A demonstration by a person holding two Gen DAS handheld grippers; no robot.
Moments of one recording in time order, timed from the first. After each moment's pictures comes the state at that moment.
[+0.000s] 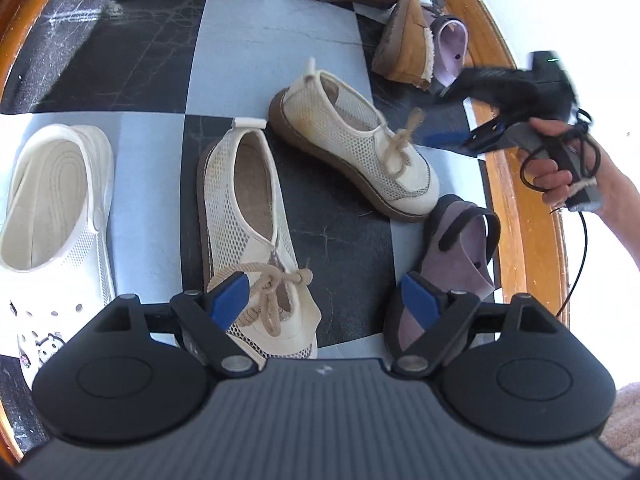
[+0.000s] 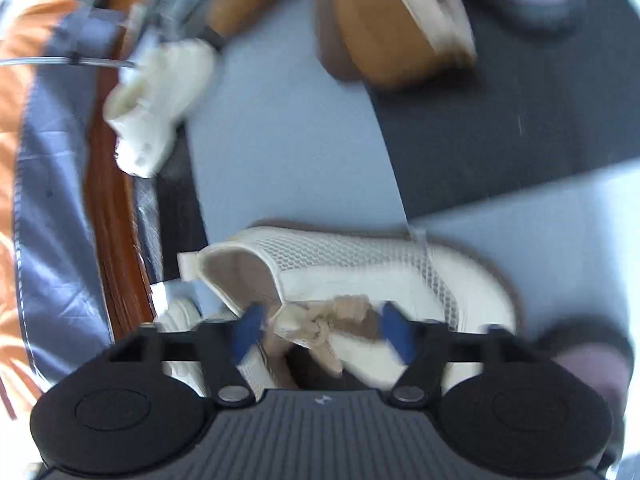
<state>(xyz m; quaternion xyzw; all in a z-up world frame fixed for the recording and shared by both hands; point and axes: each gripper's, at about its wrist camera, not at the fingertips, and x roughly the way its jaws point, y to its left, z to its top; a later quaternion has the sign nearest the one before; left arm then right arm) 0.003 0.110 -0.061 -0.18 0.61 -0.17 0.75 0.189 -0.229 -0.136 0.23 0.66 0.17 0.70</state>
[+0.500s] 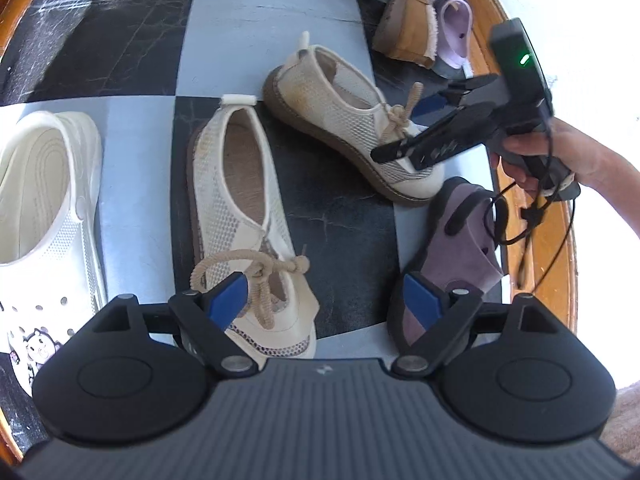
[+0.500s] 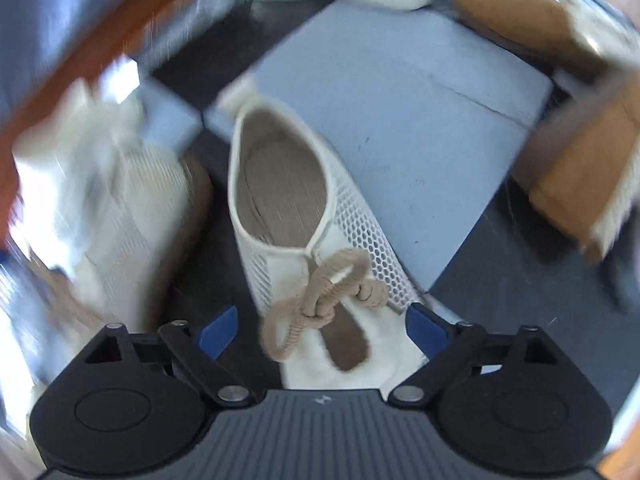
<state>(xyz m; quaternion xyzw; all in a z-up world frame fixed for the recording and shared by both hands) 0.003 0.097 -0.072 -0.17 0.63 -0.17 0.74 0.148 -0.101 -0.162 -0.27 0.60 0.31 0.69</state>
